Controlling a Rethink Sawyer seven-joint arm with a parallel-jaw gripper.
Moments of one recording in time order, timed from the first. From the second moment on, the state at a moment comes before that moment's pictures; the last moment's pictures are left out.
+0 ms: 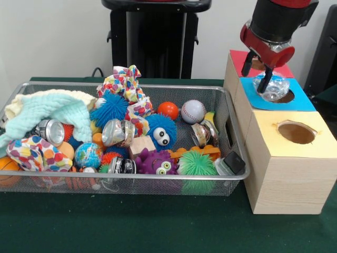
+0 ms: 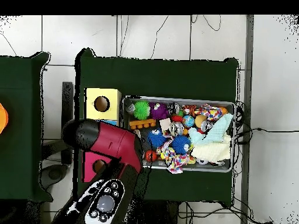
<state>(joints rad) 0.36 -0.46 -0.50 1.57 0.53 0.82 2.48</state>
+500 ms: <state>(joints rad) 0.34 -0.44 -0.47 1.57 0.57 0.79 2.48</state>
